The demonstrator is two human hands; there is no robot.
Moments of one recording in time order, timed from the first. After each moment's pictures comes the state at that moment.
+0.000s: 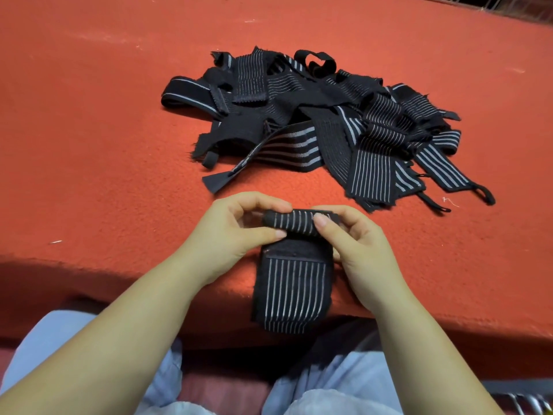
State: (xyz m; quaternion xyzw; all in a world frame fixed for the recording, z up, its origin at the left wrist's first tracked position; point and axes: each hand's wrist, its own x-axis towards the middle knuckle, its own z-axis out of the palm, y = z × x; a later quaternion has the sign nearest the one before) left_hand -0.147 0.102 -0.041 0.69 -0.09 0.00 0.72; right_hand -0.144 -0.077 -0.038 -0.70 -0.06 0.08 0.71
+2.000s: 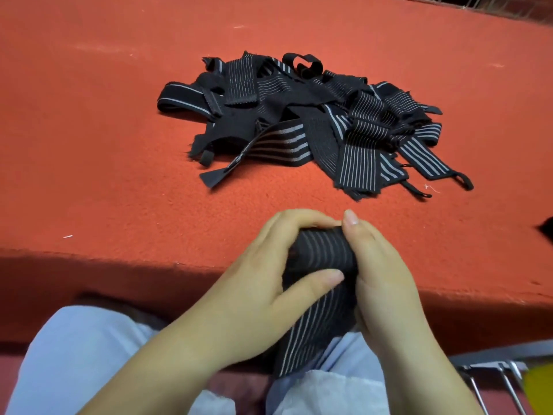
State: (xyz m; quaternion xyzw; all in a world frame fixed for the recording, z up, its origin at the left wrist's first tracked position) left_hand -0.228 0.067 -0.003 0.79 -0.24 0.07 0.56; right_hand -0.223 -0.061 0.007 -0.65 -0.02 0.01 0.76
